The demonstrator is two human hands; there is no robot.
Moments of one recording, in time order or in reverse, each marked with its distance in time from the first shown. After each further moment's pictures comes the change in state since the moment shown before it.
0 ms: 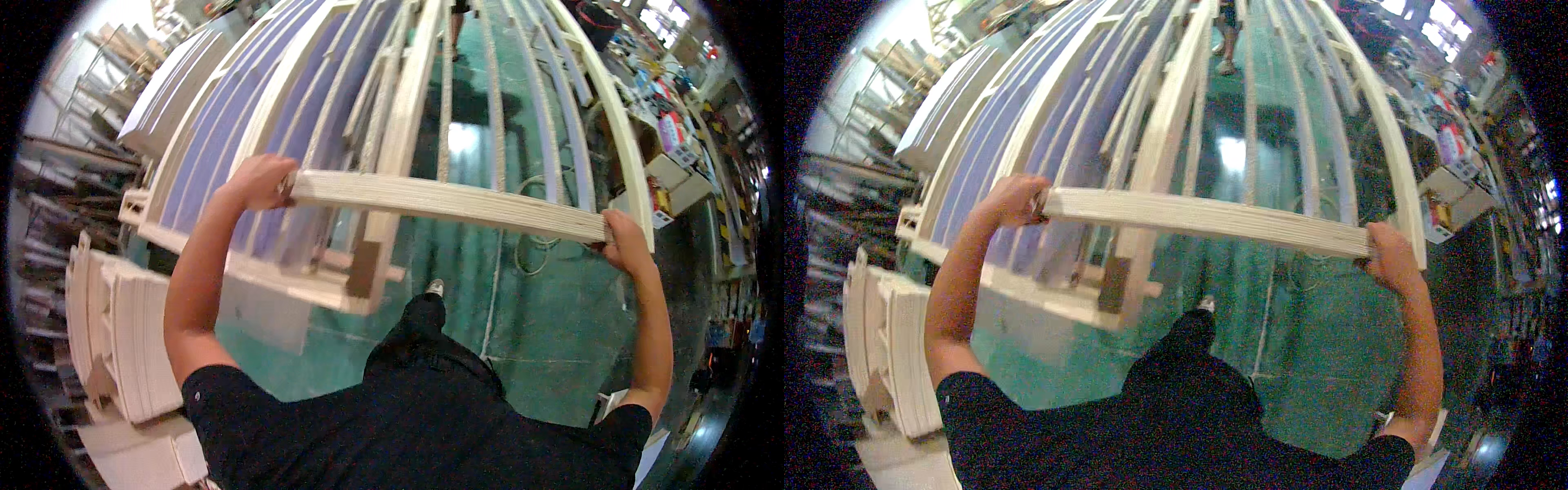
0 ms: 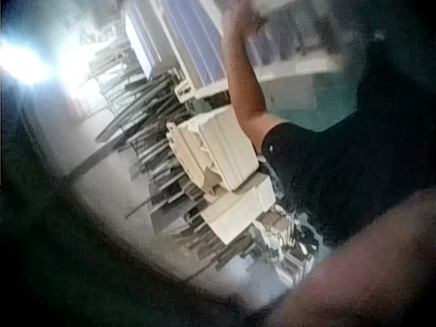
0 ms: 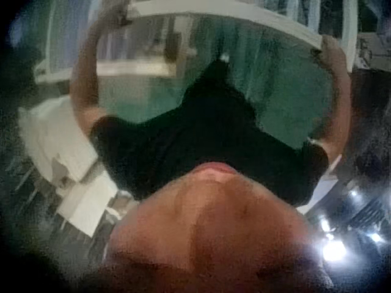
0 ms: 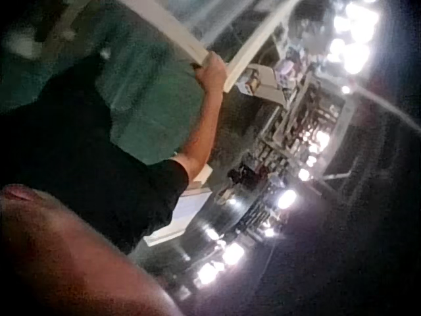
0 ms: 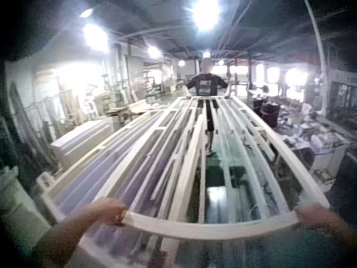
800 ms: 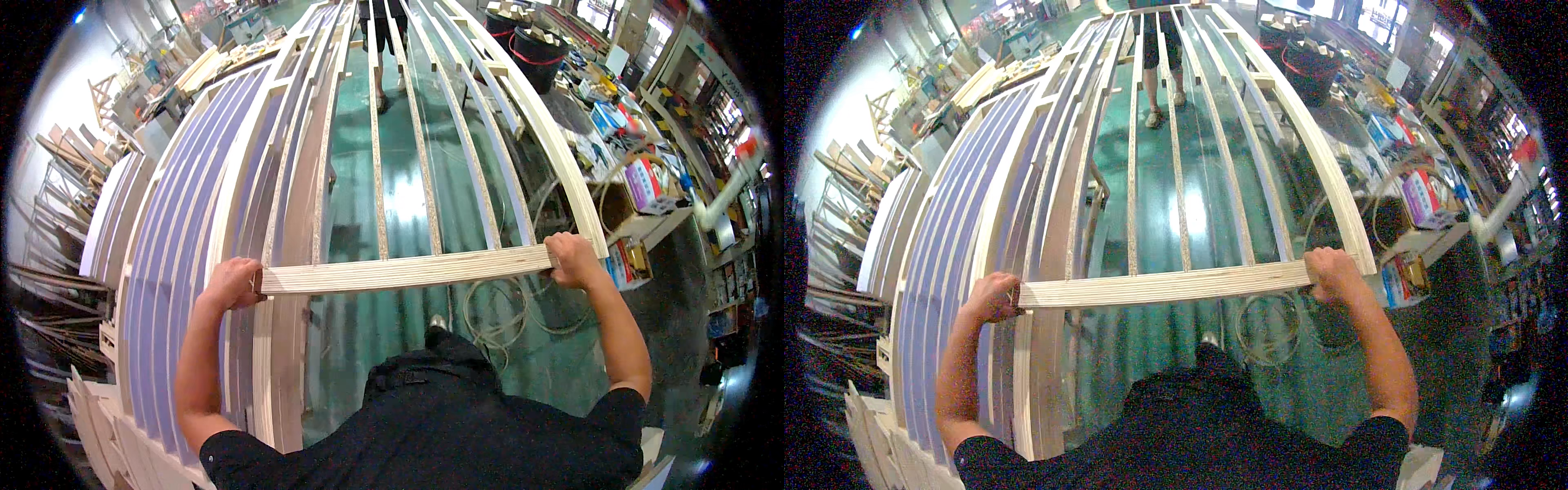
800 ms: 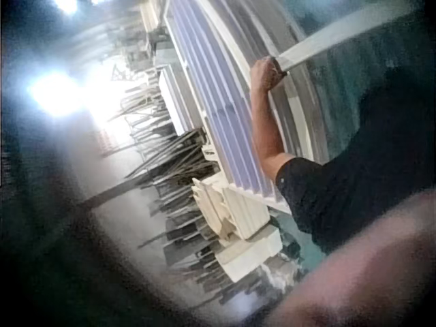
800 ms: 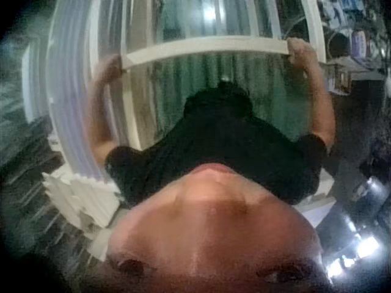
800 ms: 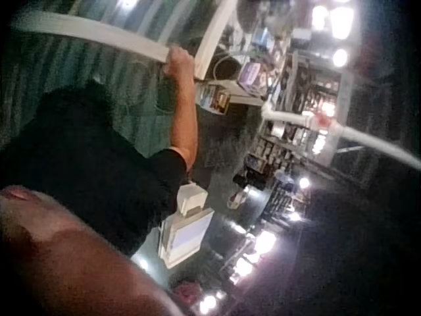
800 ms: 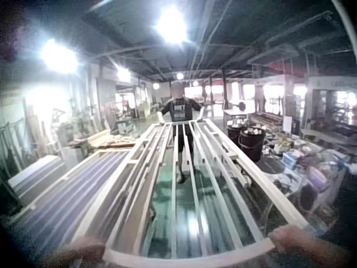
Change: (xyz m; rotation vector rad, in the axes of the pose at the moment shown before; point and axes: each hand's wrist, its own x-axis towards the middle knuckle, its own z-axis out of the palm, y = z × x) left_hand 0.511 0.023 -0.107 -0.069 0.062 0.005; right_hand 0.340 0.419 0.027 -0.140 -0.068 -0.008
